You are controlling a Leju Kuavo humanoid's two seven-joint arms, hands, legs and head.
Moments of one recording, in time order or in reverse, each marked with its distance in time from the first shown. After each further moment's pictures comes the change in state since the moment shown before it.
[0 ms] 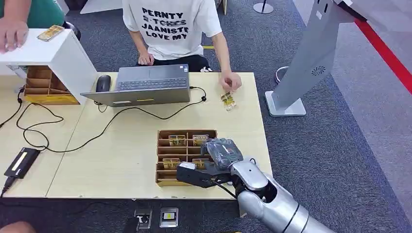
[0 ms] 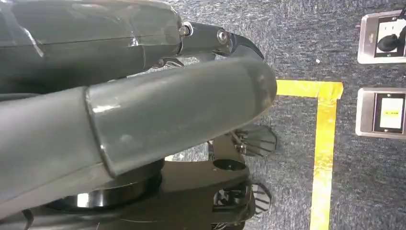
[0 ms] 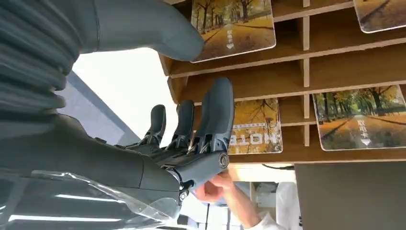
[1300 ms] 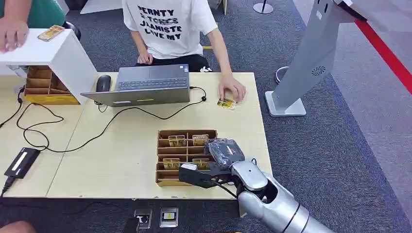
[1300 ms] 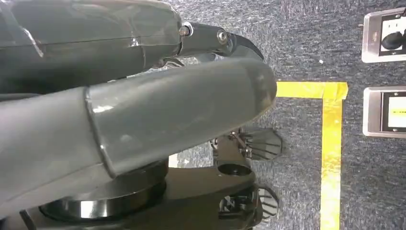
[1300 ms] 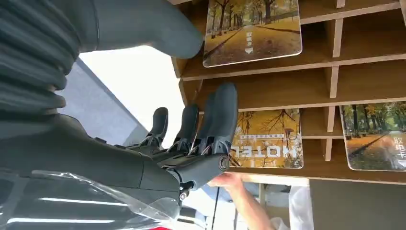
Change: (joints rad) left arm 0.000 0.010 0.002 0.003 -0.045 -0.039 0.034; right arm 0.003 -0.002 -0.008 0.008 0.060 0.045 0.034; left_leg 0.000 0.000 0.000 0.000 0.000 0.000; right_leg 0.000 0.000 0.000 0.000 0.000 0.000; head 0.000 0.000
